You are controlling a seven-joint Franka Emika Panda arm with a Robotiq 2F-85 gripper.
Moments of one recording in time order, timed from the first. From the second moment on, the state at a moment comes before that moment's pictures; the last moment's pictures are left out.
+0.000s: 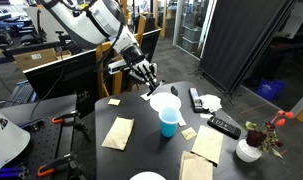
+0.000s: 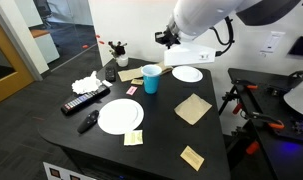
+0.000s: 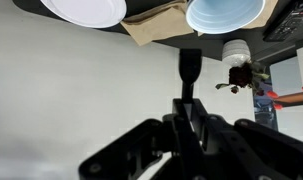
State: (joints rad) arm 0.14 0.19 0.10 -2.35 -1.28 2.10 2.36
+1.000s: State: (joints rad) arm 0.16 0.31 0.10 -2.29 -1.34 2.01 2.50
